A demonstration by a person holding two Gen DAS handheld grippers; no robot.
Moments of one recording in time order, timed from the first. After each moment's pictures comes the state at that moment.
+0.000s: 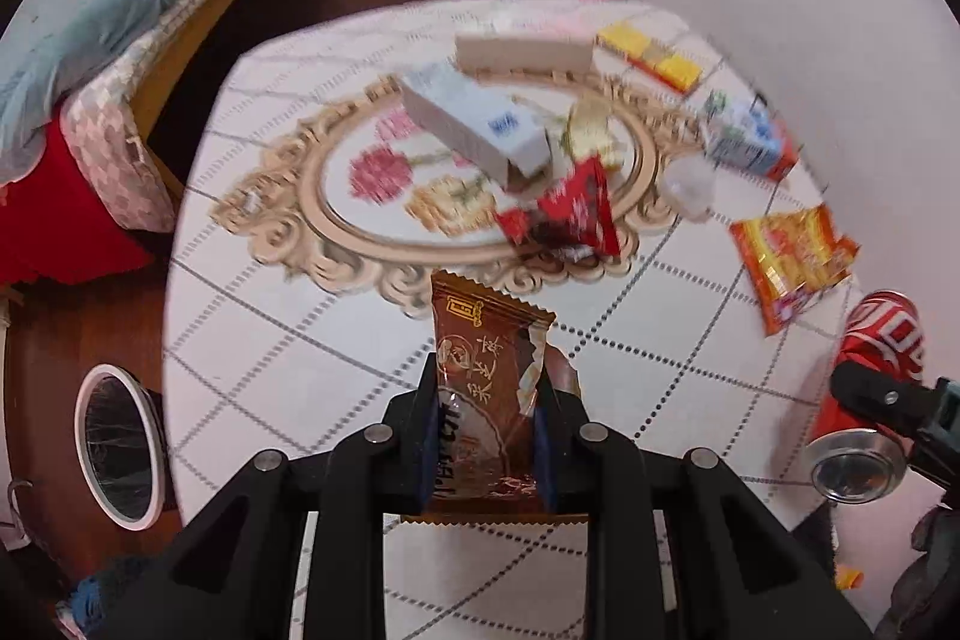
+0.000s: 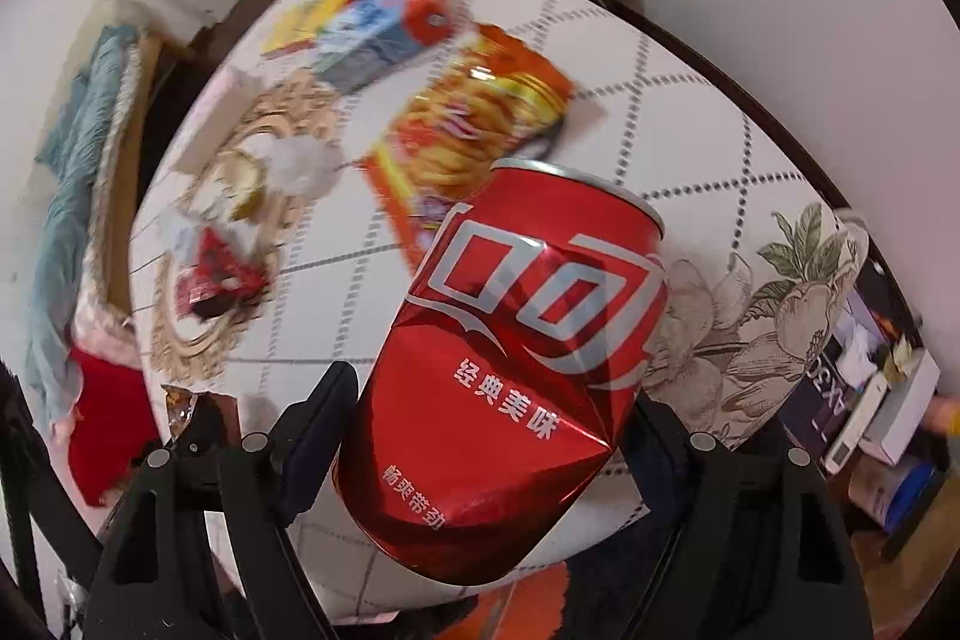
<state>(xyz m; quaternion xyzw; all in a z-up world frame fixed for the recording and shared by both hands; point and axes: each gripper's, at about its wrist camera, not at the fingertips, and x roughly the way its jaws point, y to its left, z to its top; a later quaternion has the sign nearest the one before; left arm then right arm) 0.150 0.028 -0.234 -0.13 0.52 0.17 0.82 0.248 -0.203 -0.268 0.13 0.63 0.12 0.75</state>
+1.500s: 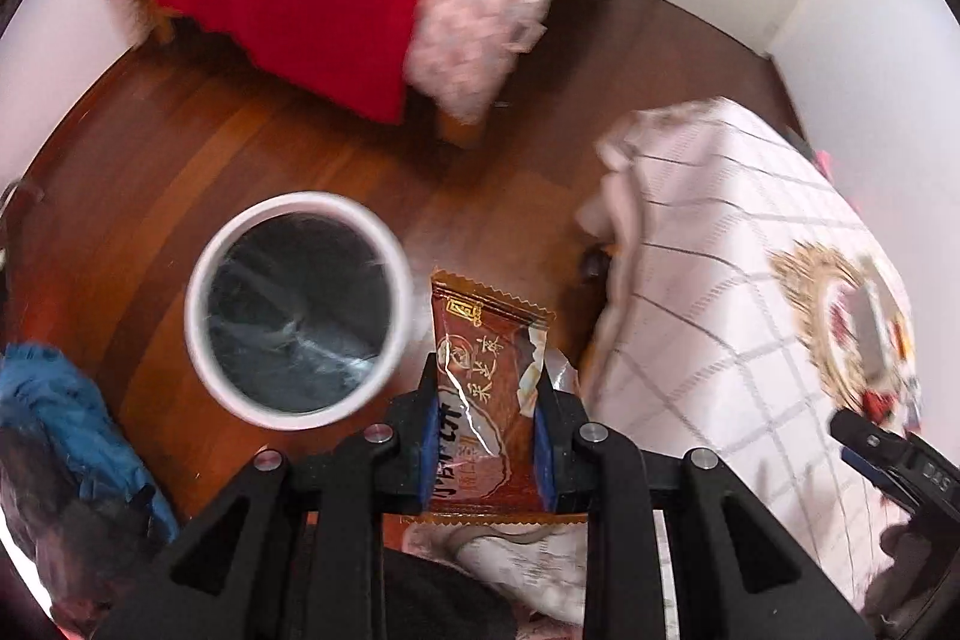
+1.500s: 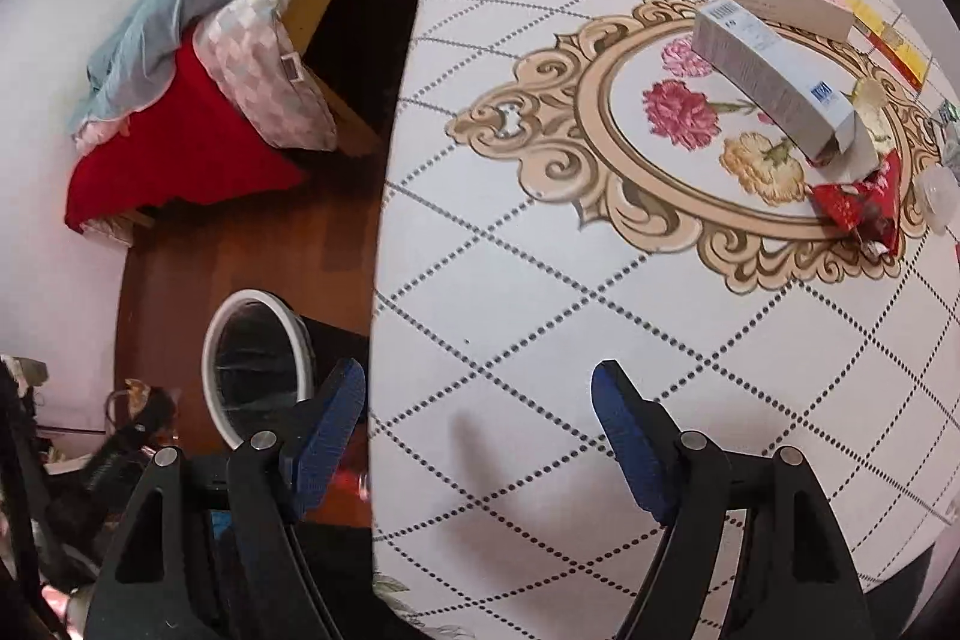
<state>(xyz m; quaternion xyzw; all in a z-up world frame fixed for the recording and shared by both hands) -0.075 0.287 -0.267 -0.33 0.43 0.37 0.75 0.131 0.116 -0.264 -0.09 0.62 0.33 0.71</state>
